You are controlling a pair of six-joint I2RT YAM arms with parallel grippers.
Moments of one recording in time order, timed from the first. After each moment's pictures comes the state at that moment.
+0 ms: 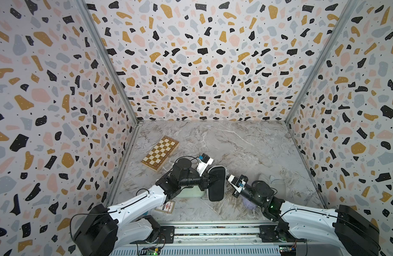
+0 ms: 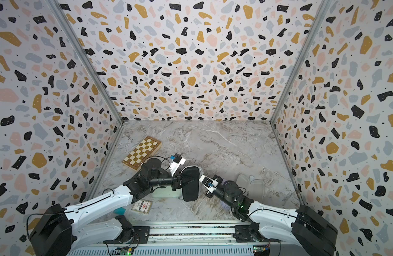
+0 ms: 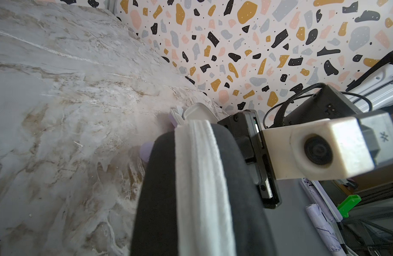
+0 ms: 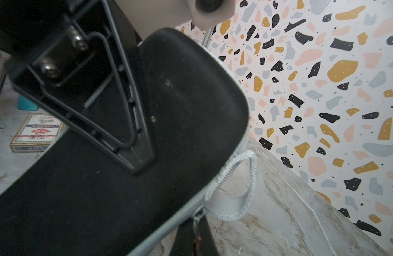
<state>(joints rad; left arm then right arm) -0.70 1.14 0.58 0.21 0.65 -0.39 0.97 1.04 0.20 0.76 0.04 -0.36</state>
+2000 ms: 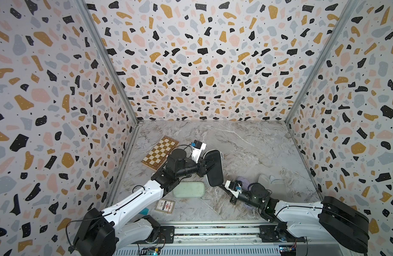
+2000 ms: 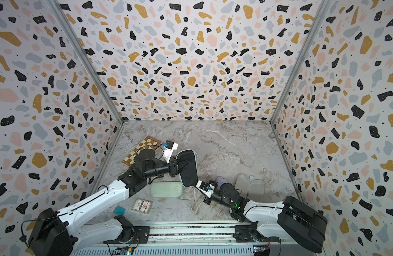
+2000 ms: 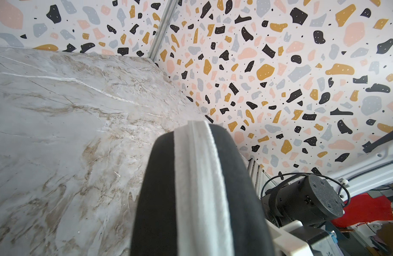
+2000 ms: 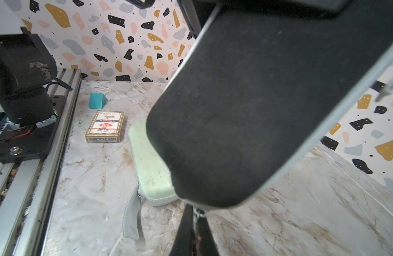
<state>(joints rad) -0.62 1.13 0.71 0.19 0.53 -0.48 0.99 1.19 0.16 0.90 -0.16 -0.23</state>
